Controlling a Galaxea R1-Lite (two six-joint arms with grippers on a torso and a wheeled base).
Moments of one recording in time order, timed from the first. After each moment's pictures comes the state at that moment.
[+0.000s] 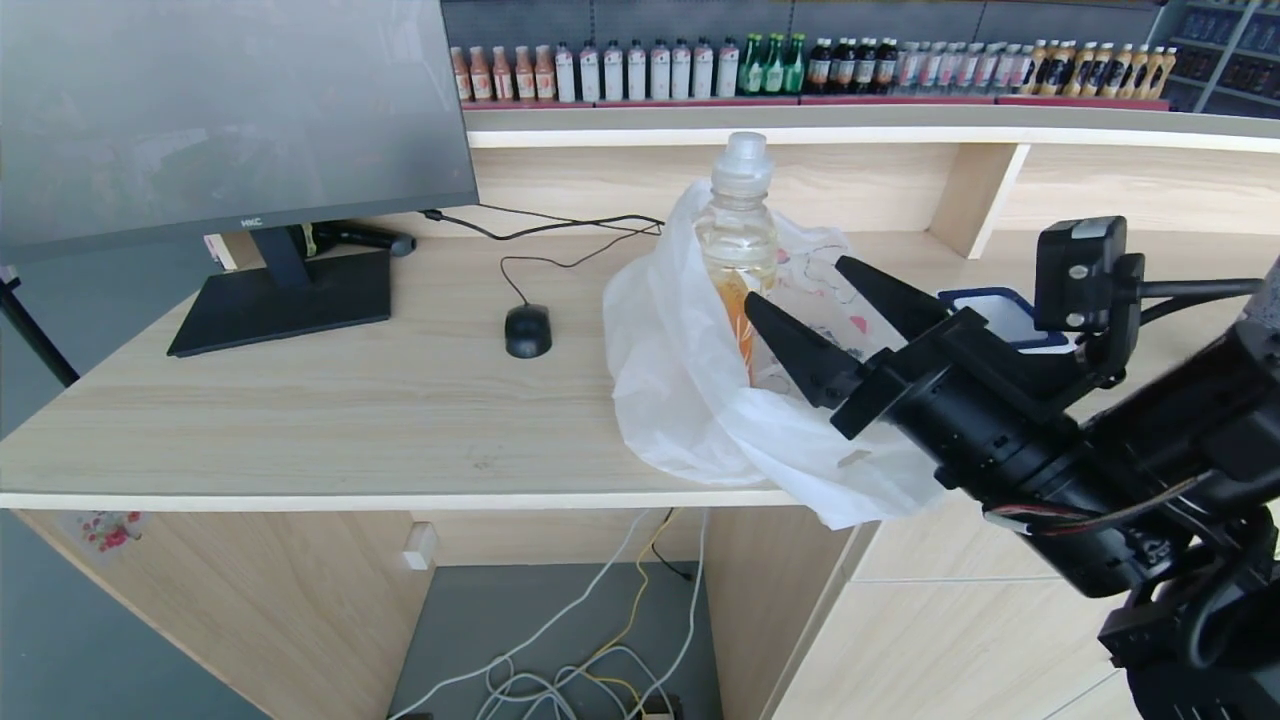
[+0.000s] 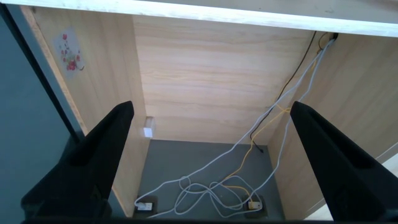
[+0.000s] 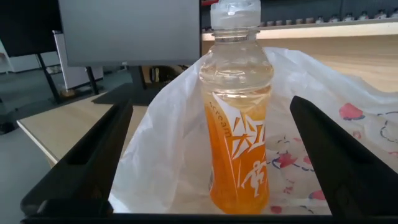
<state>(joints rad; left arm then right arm) 0.00 0.00 0.00 0.00 0.00 0.00 0.63 1.73 -0.59 -1.57 0.07 0.02</state>
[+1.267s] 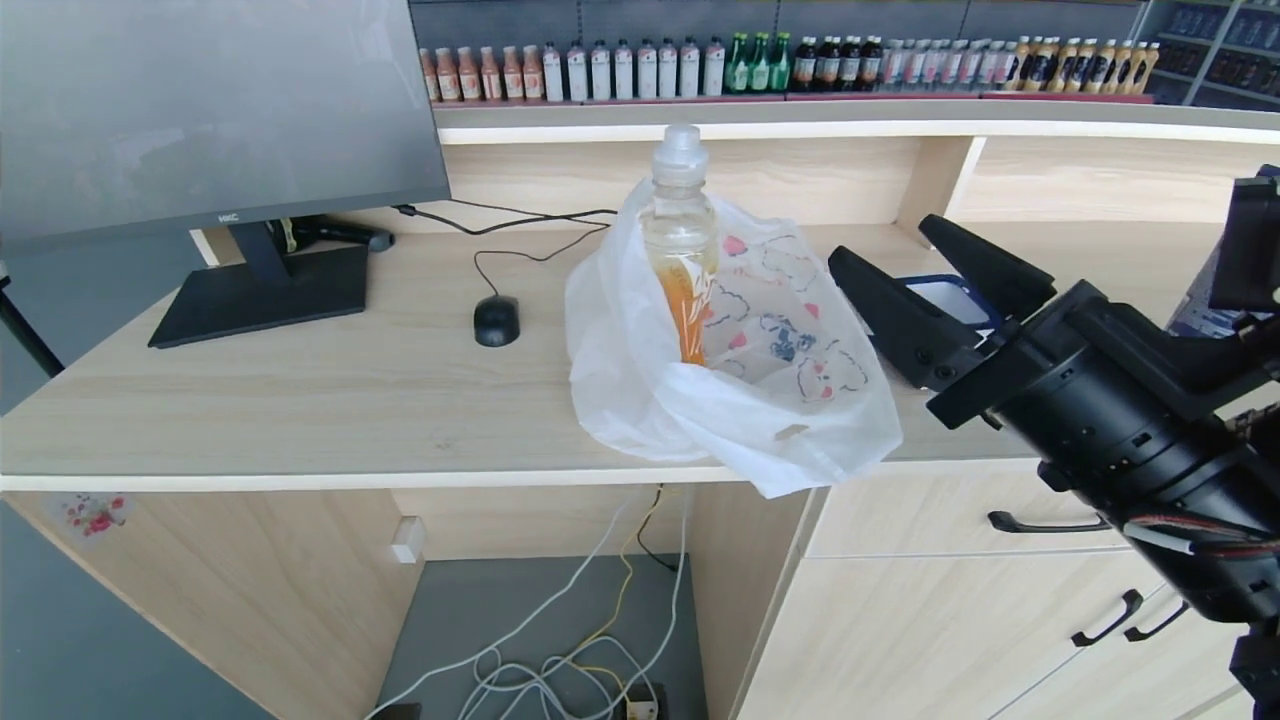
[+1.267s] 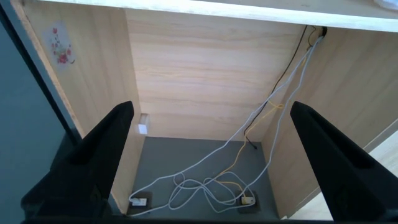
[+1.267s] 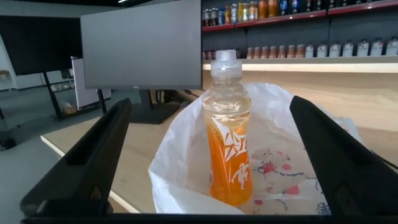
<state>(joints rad) 0.00 0.00 0.00 0.00 0.00 -0.01 0.63 1.58 -0.52 -1.57 0.07 0.02</state>
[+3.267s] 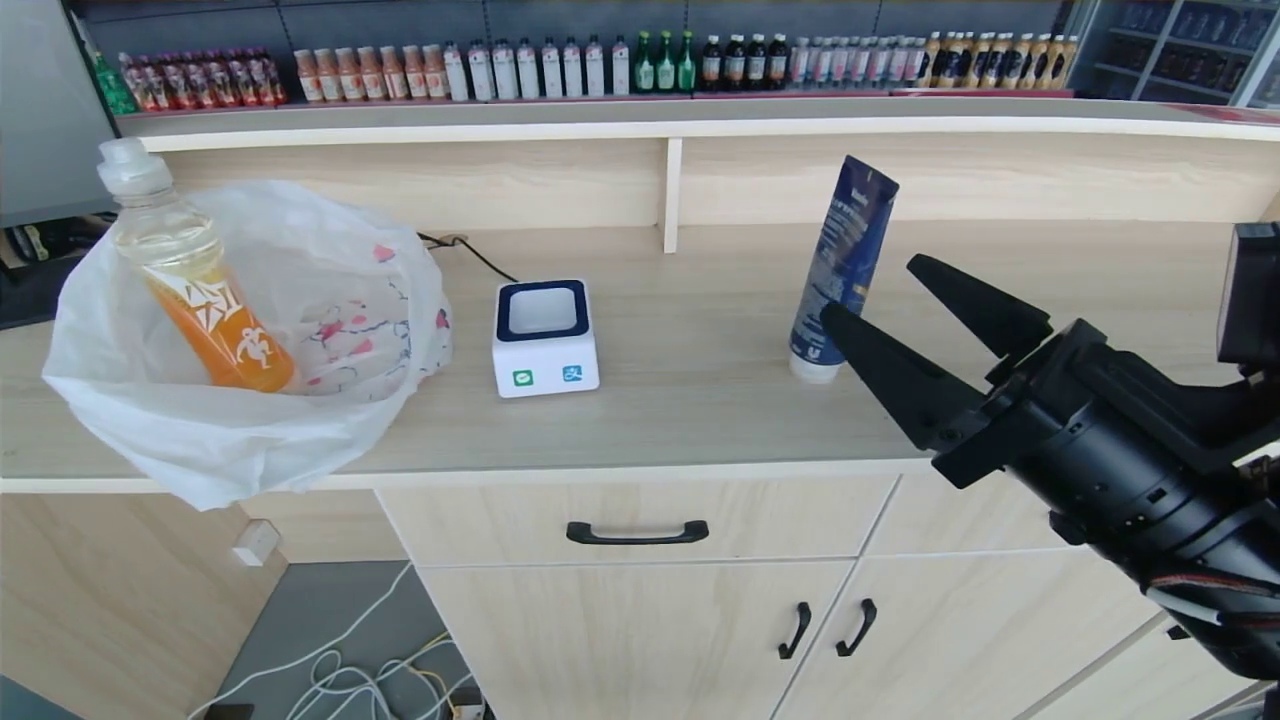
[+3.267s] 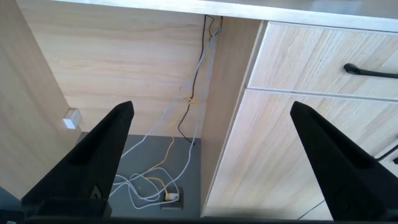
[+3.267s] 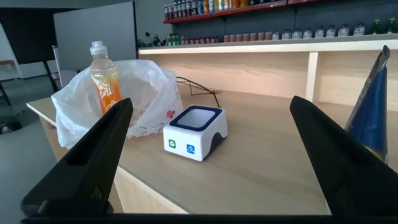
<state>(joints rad) 0.00 0.00 0.00 0.00 0.00 -0.02 0.66 1.56 -0.44 -1.57 0.07 0.02</state>
